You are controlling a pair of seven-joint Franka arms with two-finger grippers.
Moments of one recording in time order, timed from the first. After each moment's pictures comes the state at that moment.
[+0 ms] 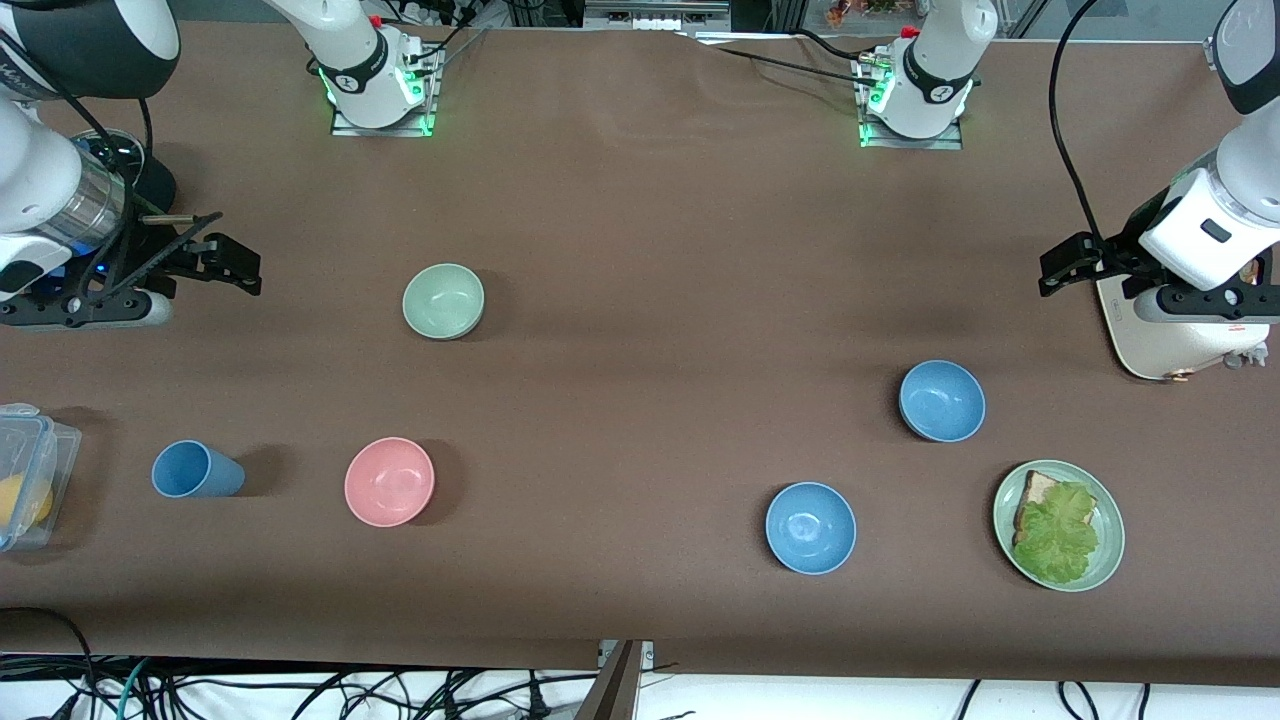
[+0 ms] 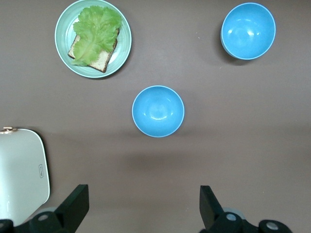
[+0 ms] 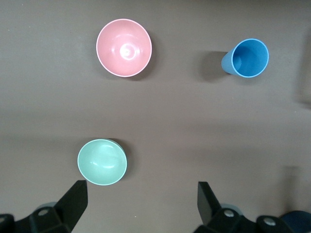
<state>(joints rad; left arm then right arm) 0.00 0.05 -0.04 -1.67 -0.01 1.69 -0.06 0.14 0.13 -0.02 -1.54 -0.01 1.63 0.06</state>
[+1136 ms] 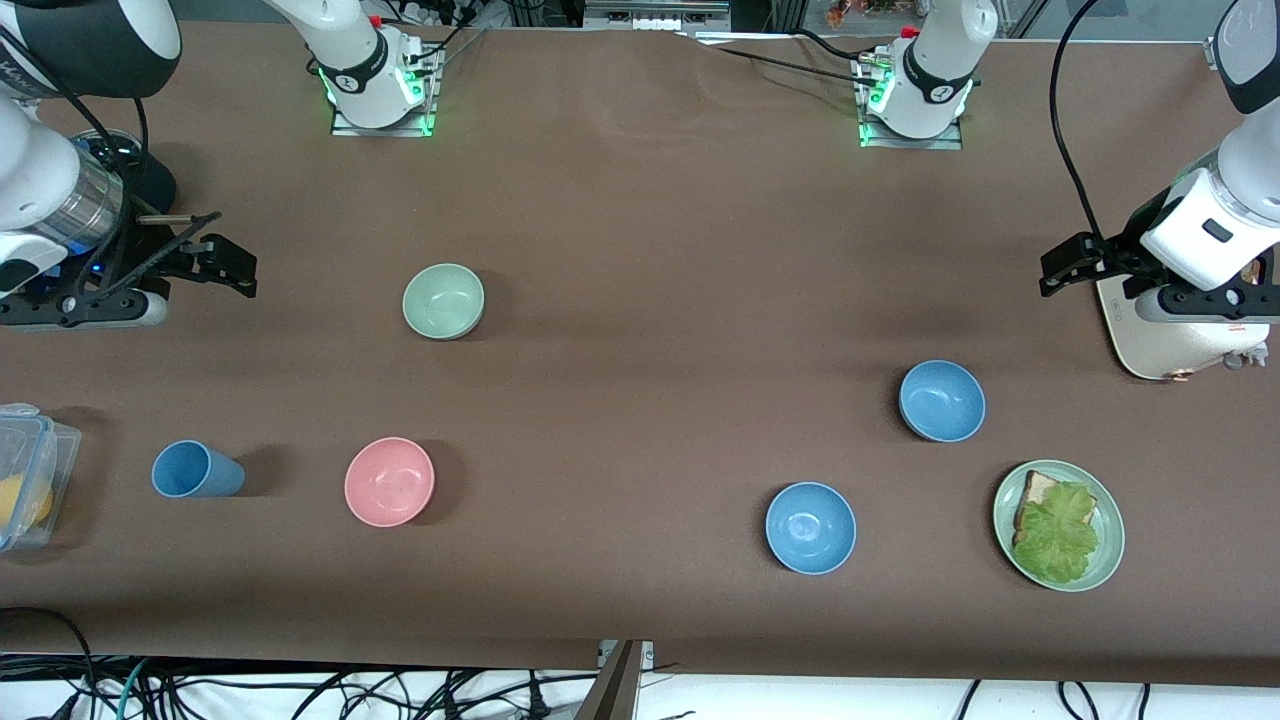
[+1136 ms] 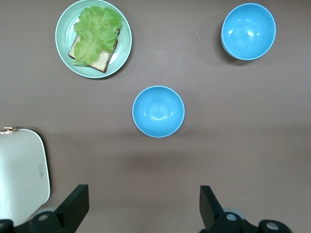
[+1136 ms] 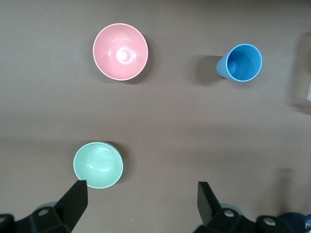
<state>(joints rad) 0.00 0.05 -0.04 -1.67 -0.01 1.69 -0.06 0.14 0.13 -0.02 -1.53 -0.03 1.64 0.06</state>
